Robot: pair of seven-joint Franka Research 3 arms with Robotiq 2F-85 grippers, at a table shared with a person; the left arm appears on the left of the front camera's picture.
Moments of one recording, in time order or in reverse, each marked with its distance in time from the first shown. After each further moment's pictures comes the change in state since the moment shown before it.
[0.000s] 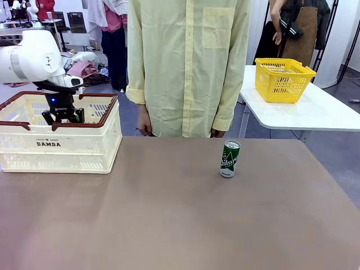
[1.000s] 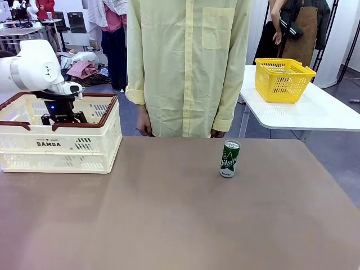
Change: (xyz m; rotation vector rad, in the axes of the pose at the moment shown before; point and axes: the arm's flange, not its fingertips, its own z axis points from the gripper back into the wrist) left arm -0.005 0.005 -0.018 -0.021 -0.023 -0.027; right arm 0.000 0.000 0.000 0.000 0.000 0.000
